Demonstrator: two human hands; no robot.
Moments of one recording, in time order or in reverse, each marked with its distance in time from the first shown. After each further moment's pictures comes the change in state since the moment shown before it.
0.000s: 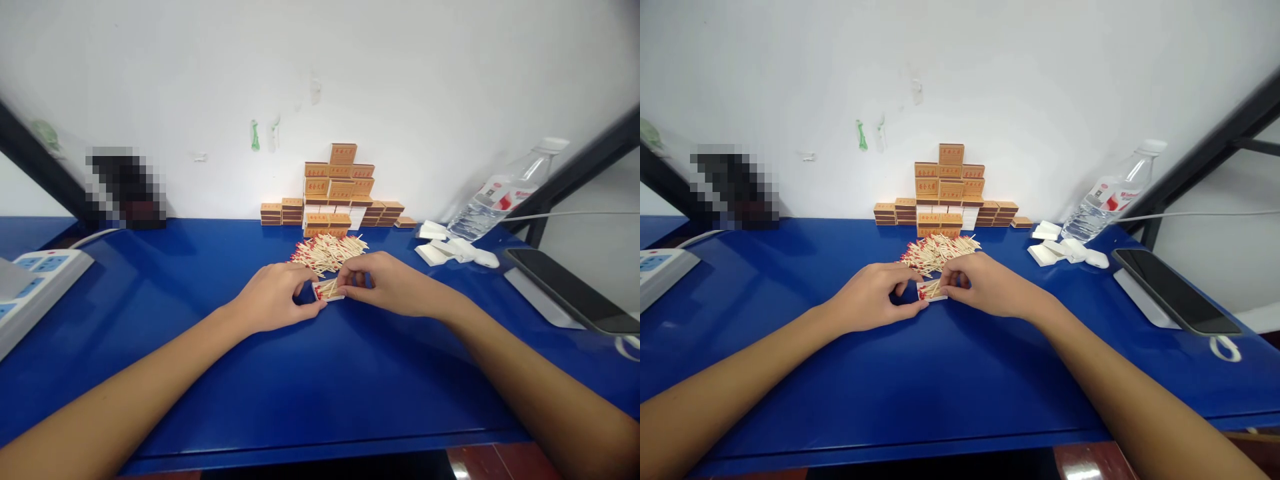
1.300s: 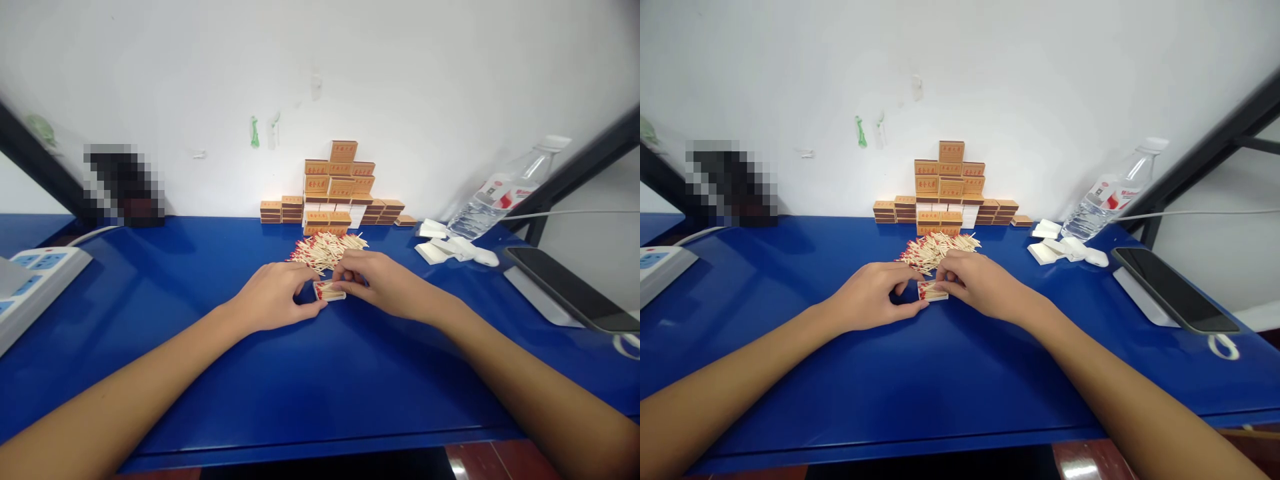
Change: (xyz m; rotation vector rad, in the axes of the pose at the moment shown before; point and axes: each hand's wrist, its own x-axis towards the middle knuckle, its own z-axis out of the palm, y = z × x) left_hand 0.000 0.001 -0.001 0.003 -0.016 0.042; right_hand 0.004 0.002 0.009 -0.153 0.077 -0.107
